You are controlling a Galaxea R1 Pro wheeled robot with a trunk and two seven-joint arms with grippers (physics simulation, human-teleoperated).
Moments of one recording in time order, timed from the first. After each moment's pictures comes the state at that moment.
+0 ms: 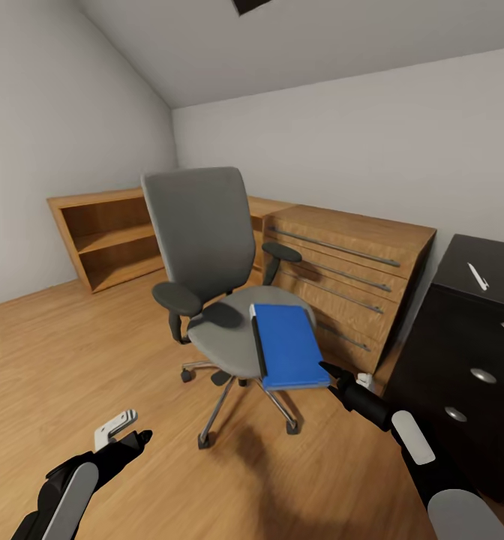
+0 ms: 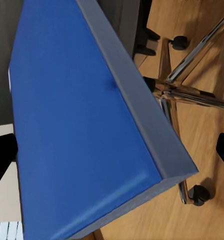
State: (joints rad) left arm -0.17 0.08 0.09 -1.42 0.73 0.67 0.43; right arm -0.56 -0.10 -0.19 -0.78 -0.90 0.64 0.45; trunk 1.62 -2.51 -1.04
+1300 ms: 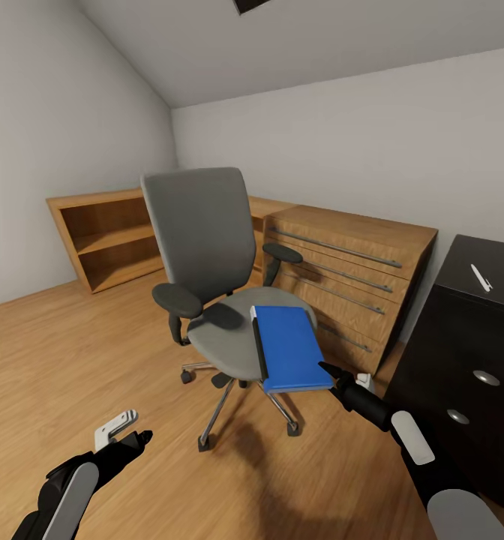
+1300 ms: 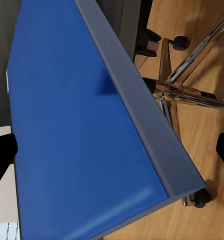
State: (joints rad) left arm -0.17 0.08 0.09 -1.42 0.73 0.68 0.43; right arm -0.56 -0.10 -0.19 -0.78 -0.90 0.64 0.45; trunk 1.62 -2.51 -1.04
